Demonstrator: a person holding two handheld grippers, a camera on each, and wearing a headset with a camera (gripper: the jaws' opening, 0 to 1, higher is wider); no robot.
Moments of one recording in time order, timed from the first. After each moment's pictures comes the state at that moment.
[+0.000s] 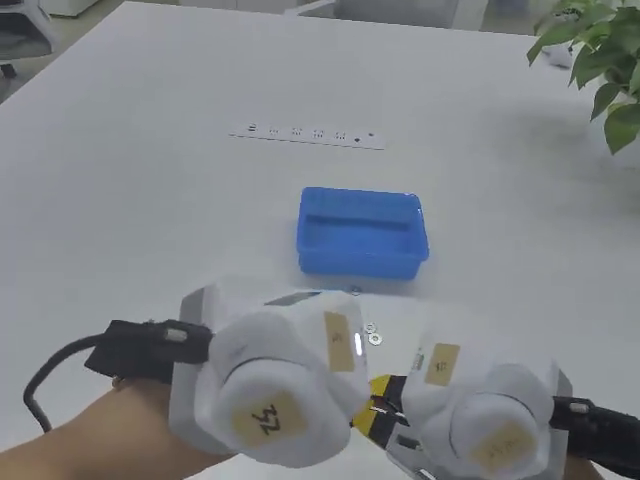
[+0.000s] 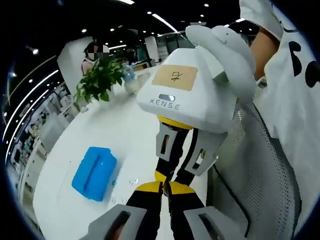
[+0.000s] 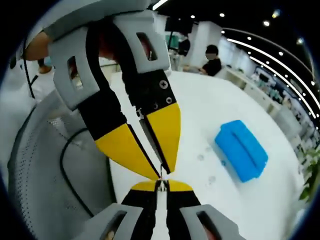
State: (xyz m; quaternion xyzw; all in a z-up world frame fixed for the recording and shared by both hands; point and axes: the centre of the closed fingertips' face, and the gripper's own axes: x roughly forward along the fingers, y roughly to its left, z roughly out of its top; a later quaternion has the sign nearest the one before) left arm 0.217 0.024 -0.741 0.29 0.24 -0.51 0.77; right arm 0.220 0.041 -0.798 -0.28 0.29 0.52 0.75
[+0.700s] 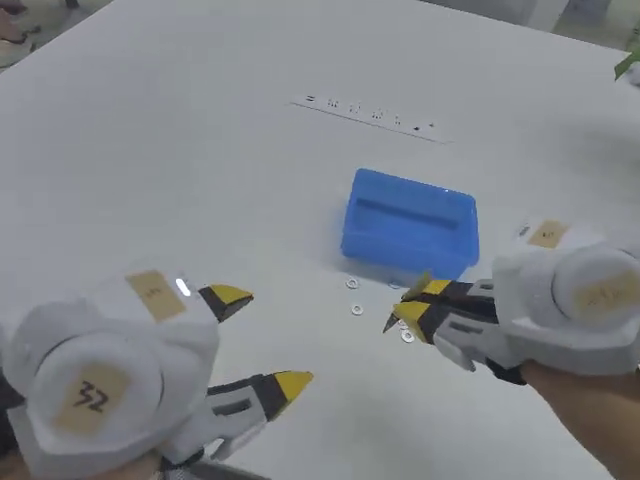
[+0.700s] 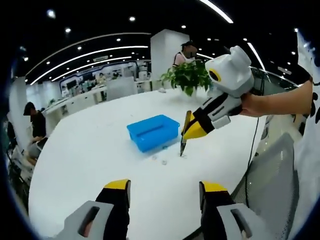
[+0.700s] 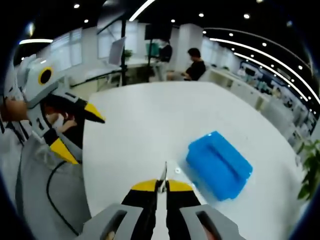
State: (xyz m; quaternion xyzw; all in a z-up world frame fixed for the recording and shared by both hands) left arm 0.224 0.149 -0.750 0.08 0.27 -0.24 0.93; right arm 0.306 0.058 -0.759 -0.23 0.29 0.49 0.79
